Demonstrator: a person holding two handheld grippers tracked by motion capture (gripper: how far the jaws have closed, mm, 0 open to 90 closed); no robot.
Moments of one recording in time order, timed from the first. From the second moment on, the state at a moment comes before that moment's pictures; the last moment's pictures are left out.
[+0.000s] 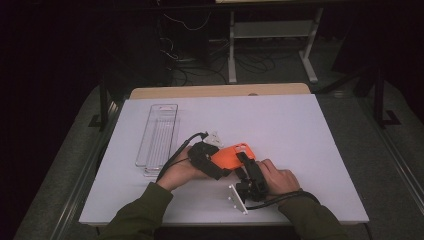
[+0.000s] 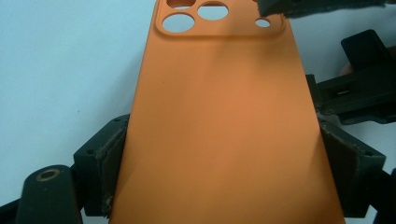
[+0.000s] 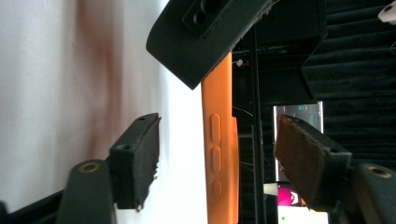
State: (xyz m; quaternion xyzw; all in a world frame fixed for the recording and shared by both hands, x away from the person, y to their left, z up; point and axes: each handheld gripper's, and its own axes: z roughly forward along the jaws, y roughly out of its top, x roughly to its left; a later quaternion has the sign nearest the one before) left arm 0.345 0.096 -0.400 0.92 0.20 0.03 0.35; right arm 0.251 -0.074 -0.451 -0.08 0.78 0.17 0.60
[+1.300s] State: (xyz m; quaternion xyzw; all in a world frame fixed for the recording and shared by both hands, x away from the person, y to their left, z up) left arm 0.345 0.098 -0.400 0.91 0.20 0.03 0.35; right arm 0.251 -0.066 -0.449 -0.11 0.78 0.17 0.60
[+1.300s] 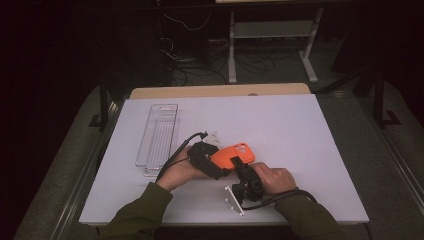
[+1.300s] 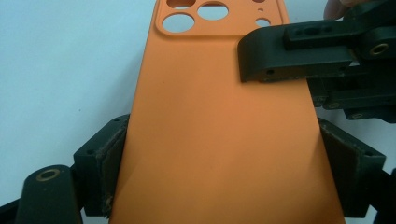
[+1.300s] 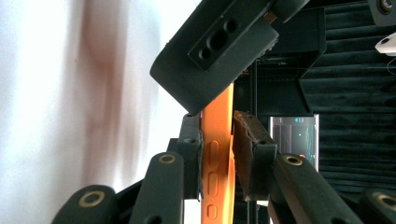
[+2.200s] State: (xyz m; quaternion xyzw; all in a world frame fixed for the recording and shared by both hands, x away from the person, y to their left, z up) left arm 0.346 0.100 -0.398 0.90 0.21 0.01 0.38; right arm 0.249 -0.068 -0.446 -0.12 0.77 0.17 0.61
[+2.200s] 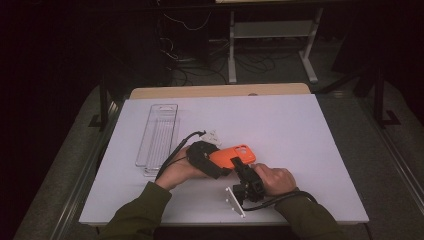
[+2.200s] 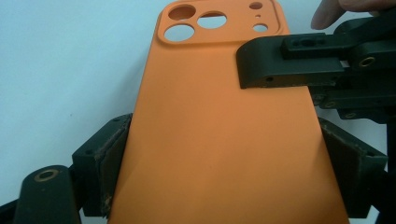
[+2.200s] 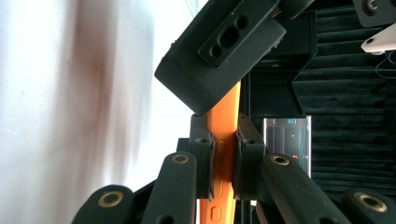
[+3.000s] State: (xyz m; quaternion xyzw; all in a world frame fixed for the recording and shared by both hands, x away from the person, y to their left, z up) left arm 0.343 0.105 -0.390 0.90 0.18 0.00 0.39; right arm 0.253 -0.071 -0.446 -0.11 0.77 0.17 0.60
